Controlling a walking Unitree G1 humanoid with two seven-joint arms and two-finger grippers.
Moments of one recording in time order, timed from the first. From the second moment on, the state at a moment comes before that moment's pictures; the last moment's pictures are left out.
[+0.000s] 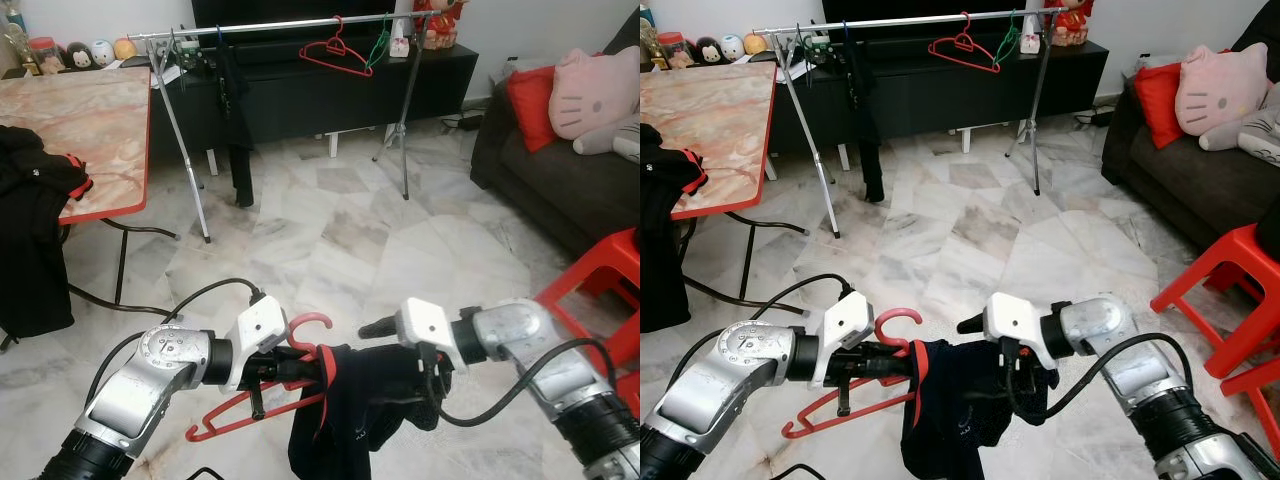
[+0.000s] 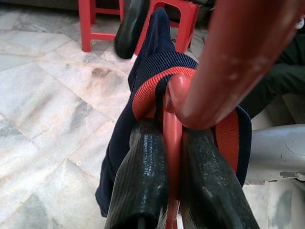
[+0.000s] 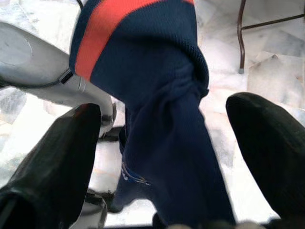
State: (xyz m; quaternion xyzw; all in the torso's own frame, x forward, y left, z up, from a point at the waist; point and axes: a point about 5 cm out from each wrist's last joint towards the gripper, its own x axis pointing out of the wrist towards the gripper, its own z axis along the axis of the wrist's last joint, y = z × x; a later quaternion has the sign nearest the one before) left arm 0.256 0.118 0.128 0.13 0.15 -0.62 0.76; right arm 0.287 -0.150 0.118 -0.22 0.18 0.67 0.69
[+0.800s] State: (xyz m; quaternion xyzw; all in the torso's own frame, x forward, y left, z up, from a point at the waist) left arm 0.262 0.112 0.131 0.15 0.14 -0.63 0.75; right arm 0.296 -0.151 0.100 -0.24 0.22 0.66 0.67
